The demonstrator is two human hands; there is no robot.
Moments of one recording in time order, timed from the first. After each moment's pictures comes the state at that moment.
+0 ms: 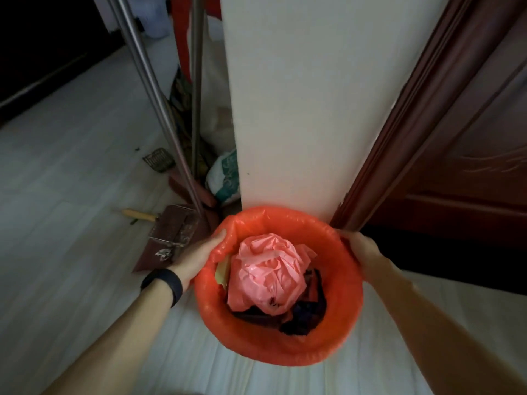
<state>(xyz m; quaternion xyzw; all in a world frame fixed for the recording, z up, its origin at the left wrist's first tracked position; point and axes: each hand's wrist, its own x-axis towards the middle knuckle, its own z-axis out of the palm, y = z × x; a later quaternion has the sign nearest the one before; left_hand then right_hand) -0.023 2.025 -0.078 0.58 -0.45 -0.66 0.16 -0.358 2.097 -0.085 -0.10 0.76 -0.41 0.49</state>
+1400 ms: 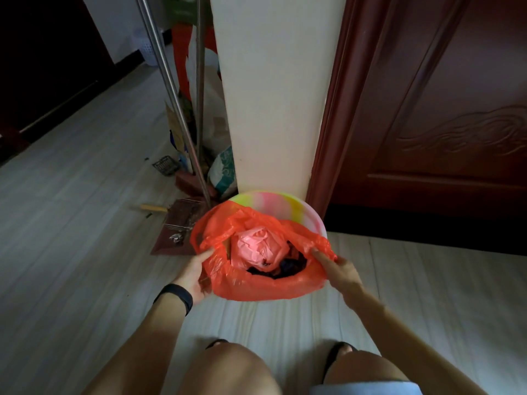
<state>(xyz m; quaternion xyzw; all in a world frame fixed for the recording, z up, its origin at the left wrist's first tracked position) 0.002 2.164 -0.054 0.65 -0.24 -0.68 0.25 -0.289 2.272 -0.060 -0.23 0.81 -0.36 0.41</state>
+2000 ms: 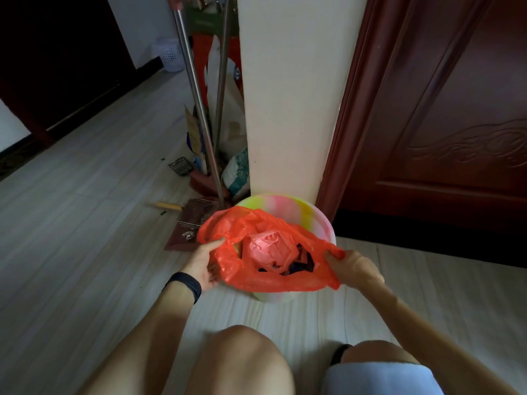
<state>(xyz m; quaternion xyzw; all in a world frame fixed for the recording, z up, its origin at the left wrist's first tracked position) 0.012 2.174 -0.019 0.63 -0.22 -0.69 0.28 -0.289 2.274 -0.018 -0.37 0.87 -0.11 0.31</state>
